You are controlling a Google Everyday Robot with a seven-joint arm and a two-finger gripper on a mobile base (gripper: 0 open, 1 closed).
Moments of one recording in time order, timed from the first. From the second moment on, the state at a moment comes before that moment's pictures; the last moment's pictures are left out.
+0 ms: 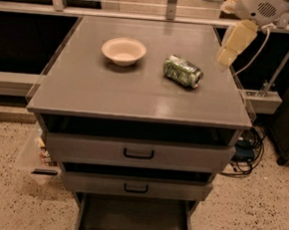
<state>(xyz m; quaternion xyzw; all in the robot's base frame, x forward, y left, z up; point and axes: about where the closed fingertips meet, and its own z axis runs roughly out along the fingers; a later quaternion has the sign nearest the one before) 0.615 -0.183 1.003 -0.63 0.73 0.00 0.26</state>
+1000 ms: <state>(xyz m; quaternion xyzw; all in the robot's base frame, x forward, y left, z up) 0.684 -0.151 0.952 -0.59 0.75 0.10 0.28</state>
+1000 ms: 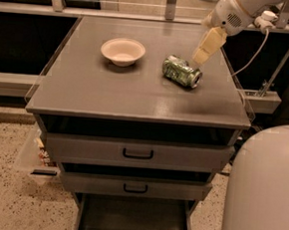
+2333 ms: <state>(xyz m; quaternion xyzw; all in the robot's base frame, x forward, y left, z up) 0.661 -0.117 0.858 -0.59 0.77 0.15 0.19</state>
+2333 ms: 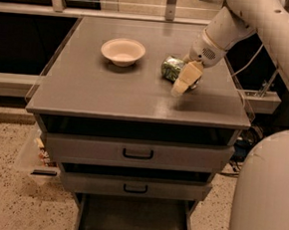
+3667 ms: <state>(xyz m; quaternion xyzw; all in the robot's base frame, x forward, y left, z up) 0.661 -0.117 0.858 -0.59 0.77 0.15 0.19</state>
